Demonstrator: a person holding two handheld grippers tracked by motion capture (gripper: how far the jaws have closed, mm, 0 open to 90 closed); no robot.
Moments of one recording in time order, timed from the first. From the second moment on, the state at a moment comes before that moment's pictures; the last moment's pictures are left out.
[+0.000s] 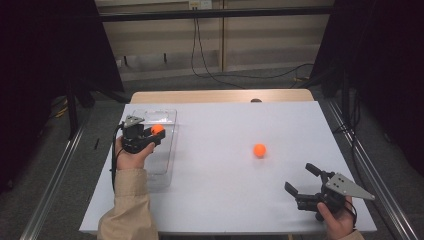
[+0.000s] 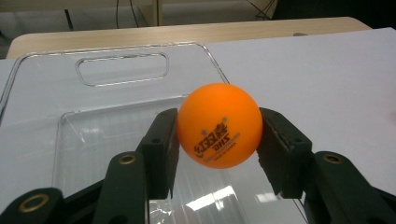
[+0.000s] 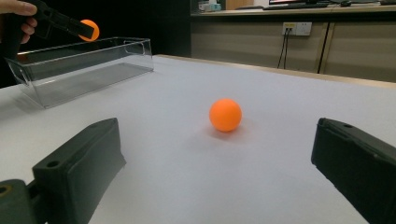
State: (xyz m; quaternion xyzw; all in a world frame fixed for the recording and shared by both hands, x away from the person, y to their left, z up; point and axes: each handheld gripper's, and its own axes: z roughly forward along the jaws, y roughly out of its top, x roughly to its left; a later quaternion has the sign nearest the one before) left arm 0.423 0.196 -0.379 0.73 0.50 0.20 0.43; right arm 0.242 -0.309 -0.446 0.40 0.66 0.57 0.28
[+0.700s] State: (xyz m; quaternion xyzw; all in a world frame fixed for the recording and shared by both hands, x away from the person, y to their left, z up) left arm 0.421 0.200 -0.375 0.72 0.51 0.22 0.41; right arm 0.241 -0.308 -0.446 0.40 0.66 0.57 0.28
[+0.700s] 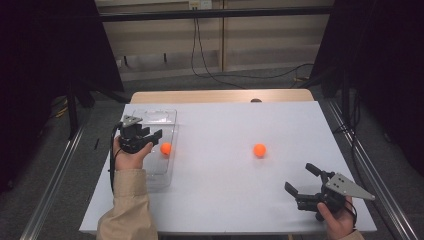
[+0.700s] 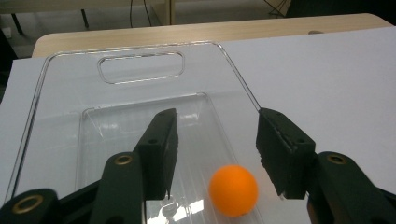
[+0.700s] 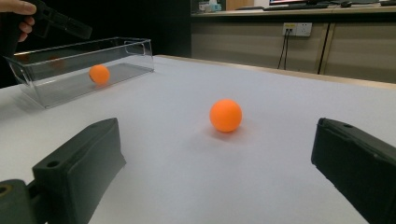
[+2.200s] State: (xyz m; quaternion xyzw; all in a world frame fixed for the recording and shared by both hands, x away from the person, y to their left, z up) left arm 0.415 0.159 -0.364 0.75 0.46 0.17 0.45; right arm 0.242 -0.308 -0.446 0.40 0.66 0.57 0.28
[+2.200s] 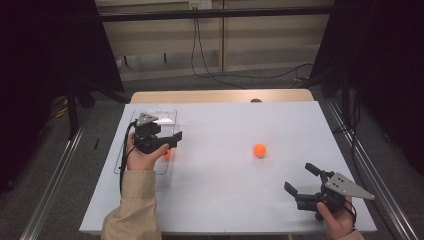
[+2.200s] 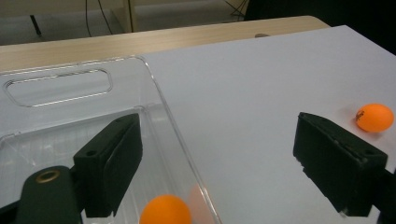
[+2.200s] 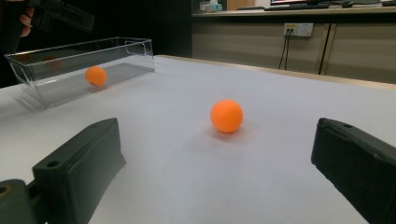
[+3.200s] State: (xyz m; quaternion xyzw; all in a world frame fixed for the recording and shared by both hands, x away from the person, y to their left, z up) left arm 0.412 0.130 -0.368 0.77 0.43 0.15 0.45; right arm 0.243 -0.307 -0.446 0.40 0.66 0.57 0.28
